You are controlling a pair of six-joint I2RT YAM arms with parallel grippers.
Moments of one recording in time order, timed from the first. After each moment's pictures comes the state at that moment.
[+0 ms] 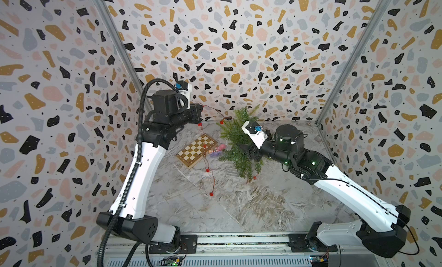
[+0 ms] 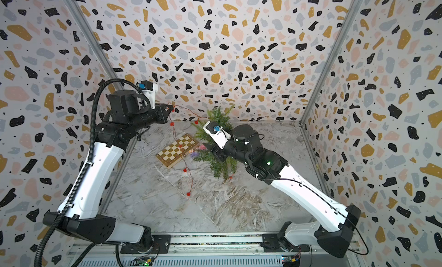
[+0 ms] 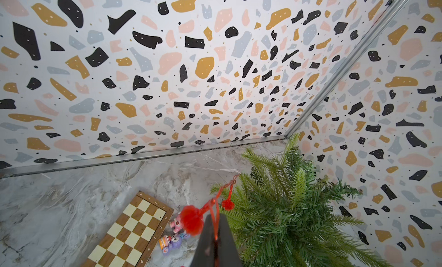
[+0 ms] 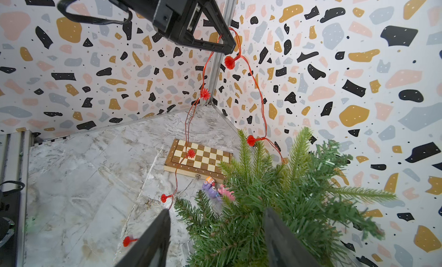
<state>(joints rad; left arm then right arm) -0.22 1.45 1.82 -0.69 0.28 -0.22 0.87 1.28 1.44 -0.39 -0.05 -0.26</state>
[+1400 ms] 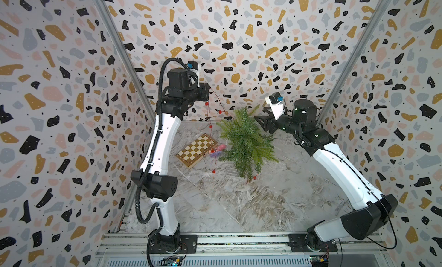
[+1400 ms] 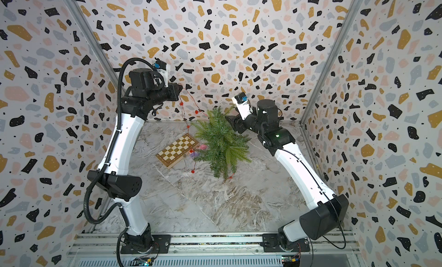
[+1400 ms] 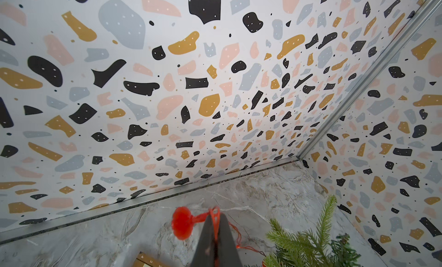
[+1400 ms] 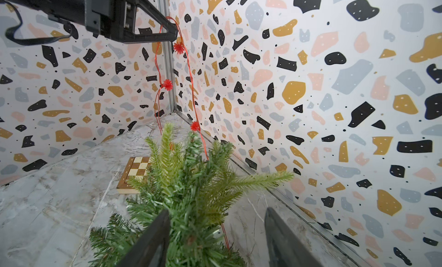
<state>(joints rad) -0.22 1.94 2.41 -0.73 0.29 -0.17 0.44 1.47 1.60 -0.32 -0.37 -0.18</state>
